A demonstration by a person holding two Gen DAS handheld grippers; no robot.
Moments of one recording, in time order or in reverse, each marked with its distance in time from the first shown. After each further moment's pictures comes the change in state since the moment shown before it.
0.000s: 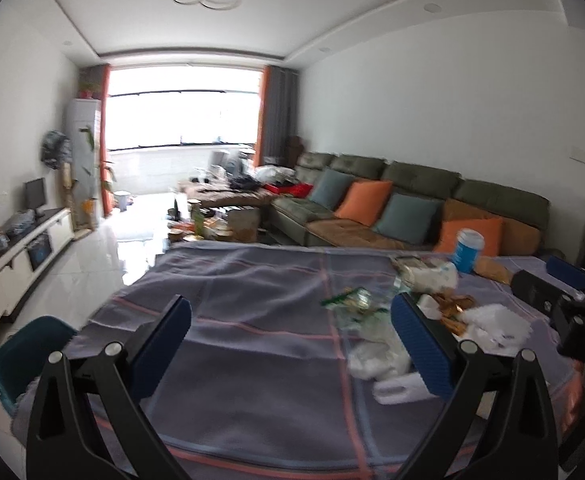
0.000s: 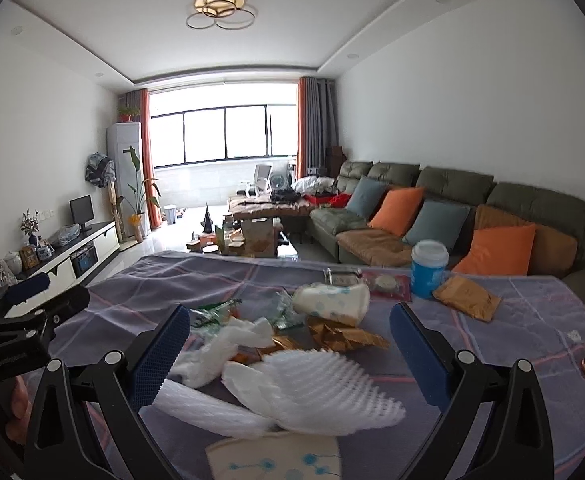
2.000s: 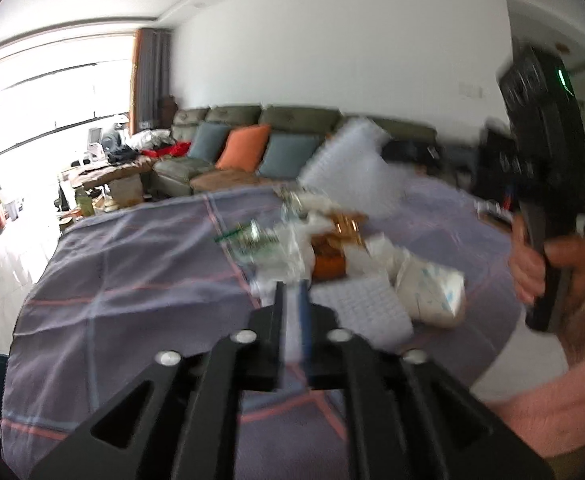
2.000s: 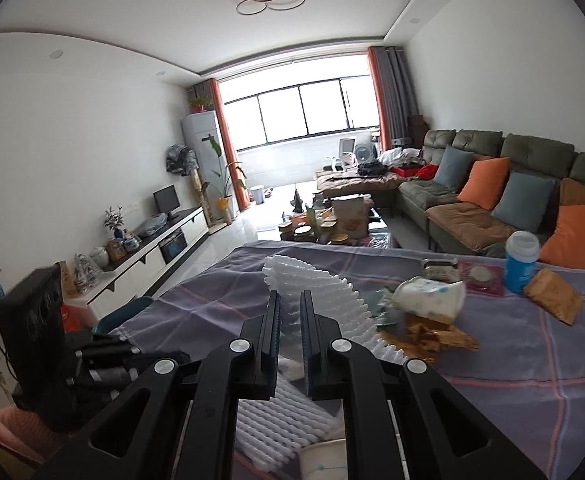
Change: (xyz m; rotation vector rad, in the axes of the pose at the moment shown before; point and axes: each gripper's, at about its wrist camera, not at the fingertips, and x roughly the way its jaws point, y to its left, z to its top) left arm 0.004 -0.005 -0.031 0.211 0.218 -0.420; right arm 0.014 0.010 0.031 0.041 0.115 0.362
